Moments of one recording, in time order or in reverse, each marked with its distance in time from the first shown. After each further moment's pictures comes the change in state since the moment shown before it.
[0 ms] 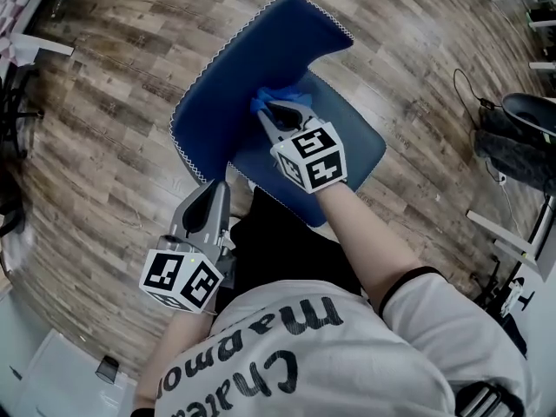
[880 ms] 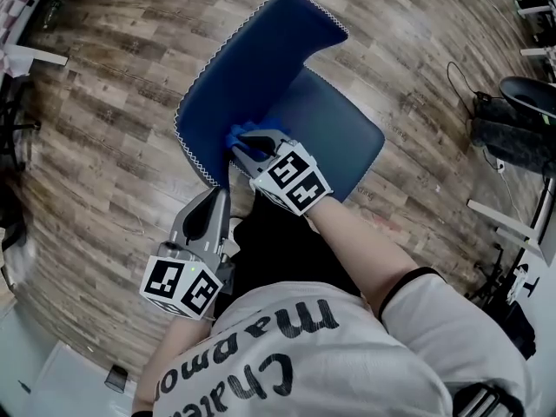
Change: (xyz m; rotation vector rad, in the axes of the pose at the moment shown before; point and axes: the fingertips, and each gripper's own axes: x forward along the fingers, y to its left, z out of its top) left arm -0.021 -0.001 -0.008 0.030 0.027 -0.066; right arm 0.003 0.091 -0.031 -0.107 0.078 0.201
